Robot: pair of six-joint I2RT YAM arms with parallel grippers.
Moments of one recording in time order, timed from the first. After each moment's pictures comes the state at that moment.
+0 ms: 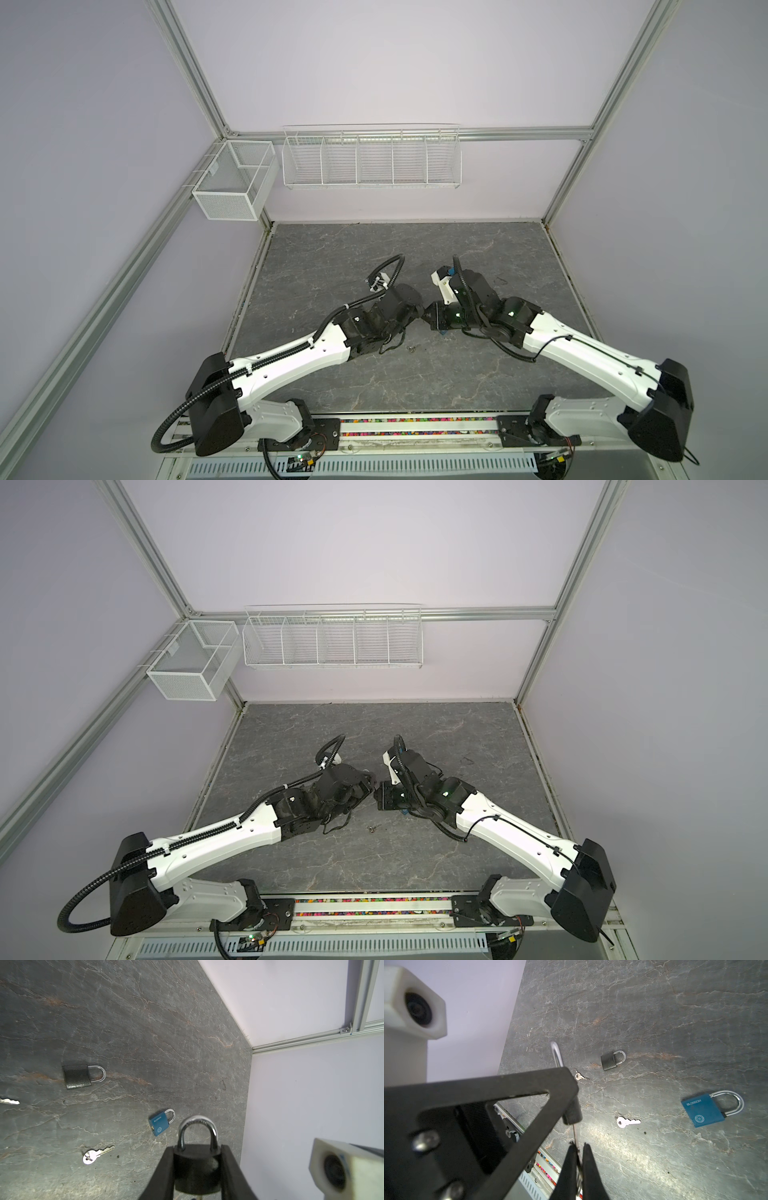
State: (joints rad) left arm -1.06 1.32 1.04 -0.35 -0.34 -1.41; right arm 0.86 1.26 1.05 -0.53 -0.16 0.73
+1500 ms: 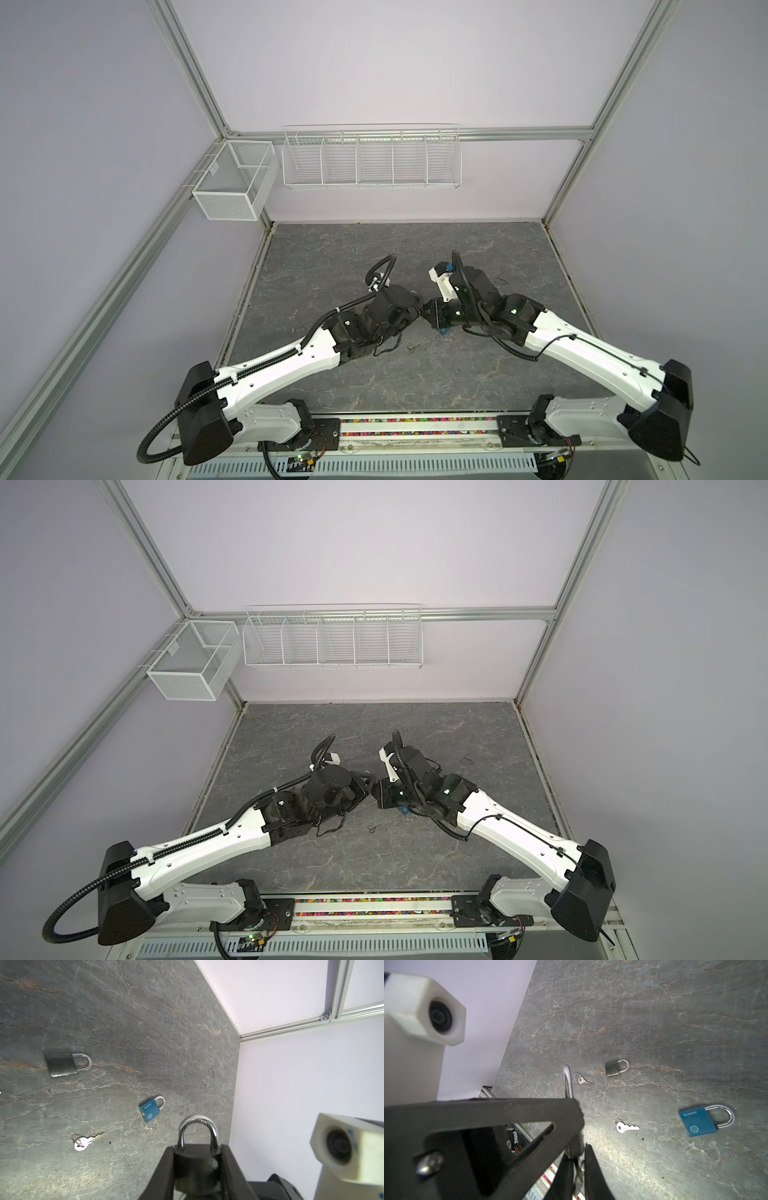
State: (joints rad) left arm -1.06 1.24 1.00 -0.33 -0.28 -1.40; right arm 0.87 1.26 1.09 -0.55 -0.15 0.64
